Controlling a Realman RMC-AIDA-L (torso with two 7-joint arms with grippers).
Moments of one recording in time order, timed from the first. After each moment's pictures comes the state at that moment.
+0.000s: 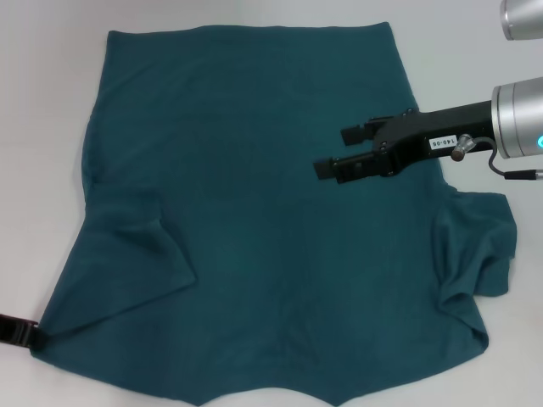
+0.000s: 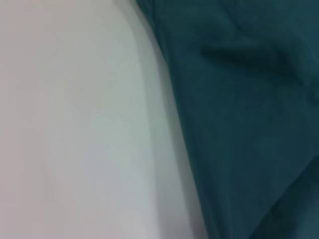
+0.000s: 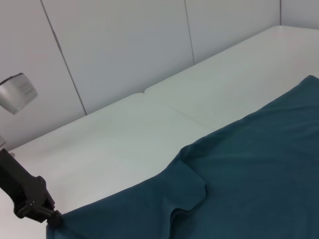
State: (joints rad) left arm -0.53 -2.12 0.80 1.13 2.78 1.50 -2.41; right arm 0.70 2.09 -0.81 -1.11 -2.18 -1.51 2.00
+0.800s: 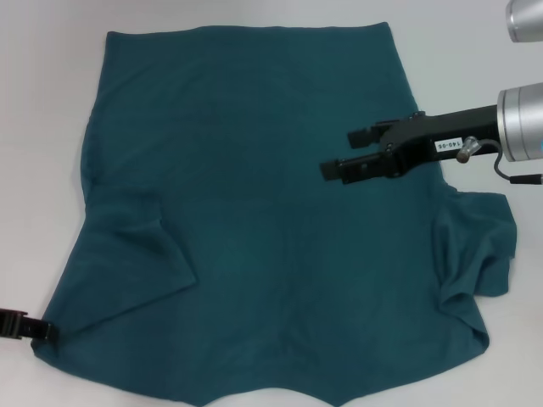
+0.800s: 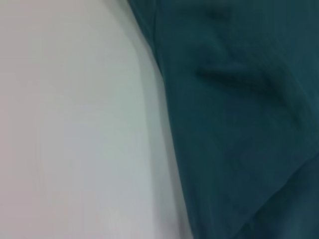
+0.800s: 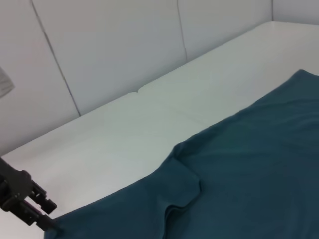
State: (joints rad) left arm -0.49 -2.16 0.76 1.28 2.76 1.58 -2.44; right arm 0.69 2.09 -0.81 -1.11 -2.18 -1.50 2.02
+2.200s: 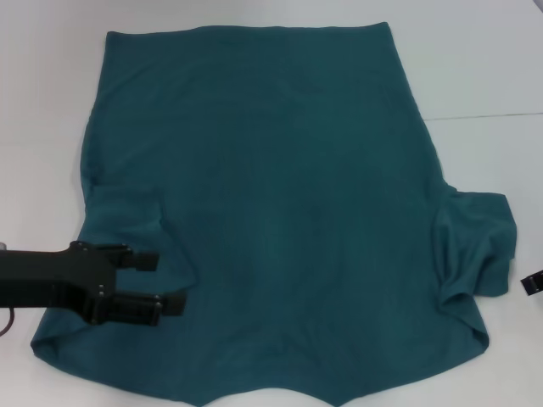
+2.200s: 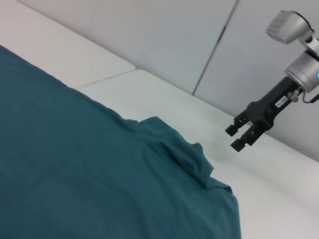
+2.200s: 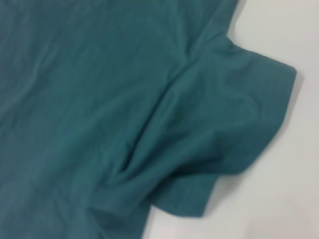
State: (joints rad) left arm -0.49 -2.12 0.71 1.14 2.15 1.81 -1.86; right arm 0.57 2.09 -0.73 -1.34 -2.90 -1.67 2.42
